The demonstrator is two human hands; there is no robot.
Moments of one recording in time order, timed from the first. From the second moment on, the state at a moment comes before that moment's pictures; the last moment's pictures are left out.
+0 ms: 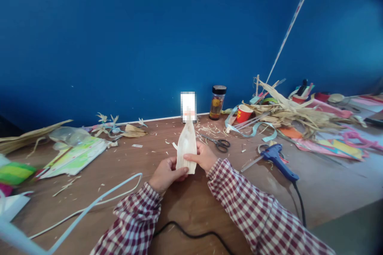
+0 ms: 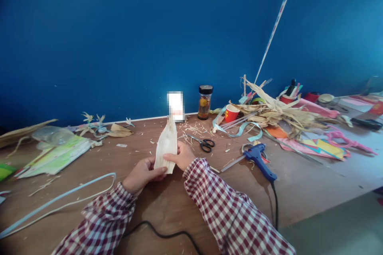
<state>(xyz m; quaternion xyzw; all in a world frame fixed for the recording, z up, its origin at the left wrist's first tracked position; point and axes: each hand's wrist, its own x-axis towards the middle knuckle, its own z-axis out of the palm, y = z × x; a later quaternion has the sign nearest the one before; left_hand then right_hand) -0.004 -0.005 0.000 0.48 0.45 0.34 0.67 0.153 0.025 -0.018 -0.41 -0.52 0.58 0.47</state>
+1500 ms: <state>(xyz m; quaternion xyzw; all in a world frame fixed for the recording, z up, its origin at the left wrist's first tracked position) -0.001 -0.002 -0.011 0.44 0.42 0.42 0.68 0.147 0.018 -0.010 -0.45 -0.51 0.57 0.46</state>
